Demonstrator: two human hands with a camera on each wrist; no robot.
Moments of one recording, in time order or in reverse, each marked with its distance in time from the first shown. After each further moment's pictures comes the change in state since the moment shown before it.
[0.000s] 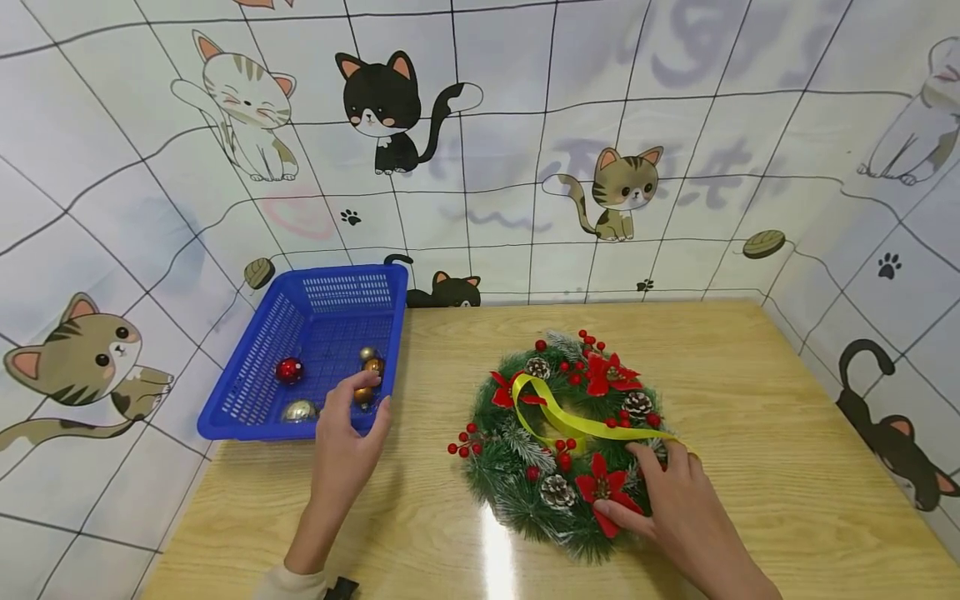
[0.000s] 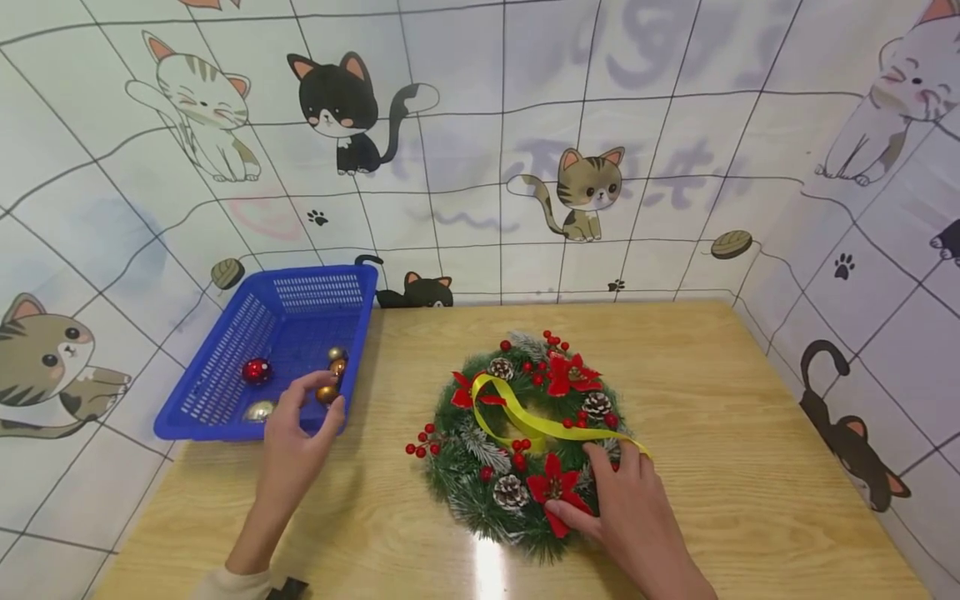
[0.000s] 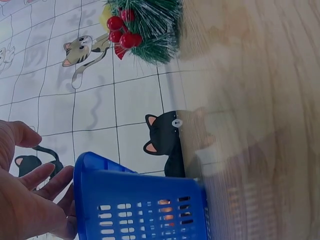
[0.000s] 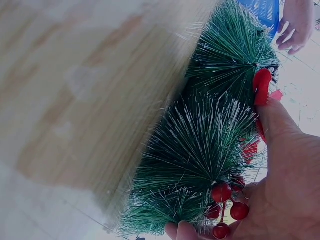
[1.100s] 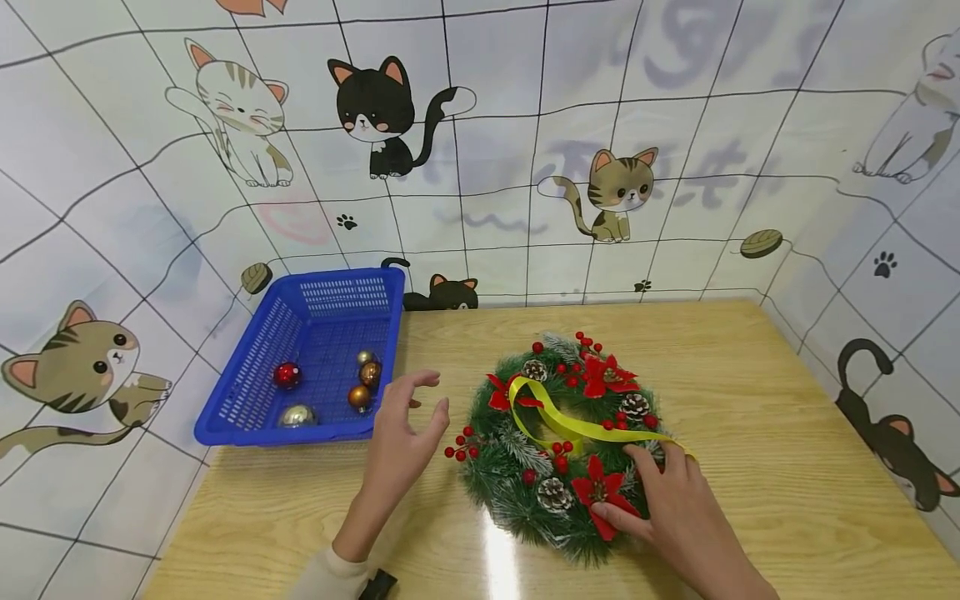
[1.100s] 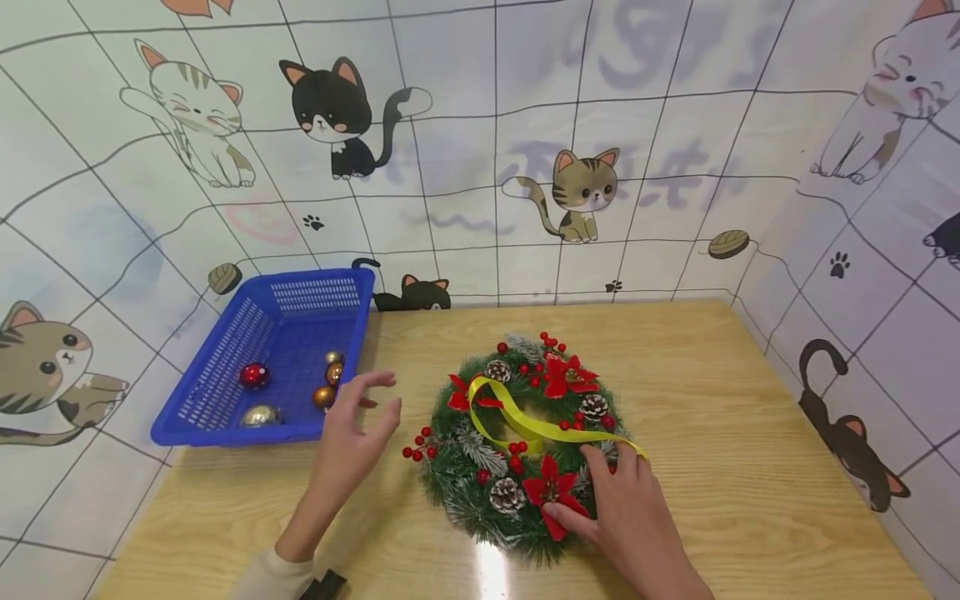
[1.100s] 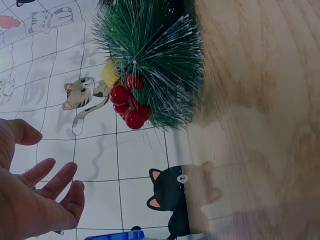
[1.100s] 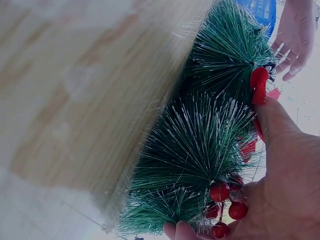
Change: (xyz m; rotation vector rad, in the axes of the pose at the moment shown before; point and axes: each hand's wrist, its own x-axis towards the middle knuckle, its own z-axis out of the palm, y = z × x) left_hand 0.003 0.033 0.053 -0.082 -0.140 0.059; right_hand -0.001 -0.001 -0.001 0.009 0.004 0.005
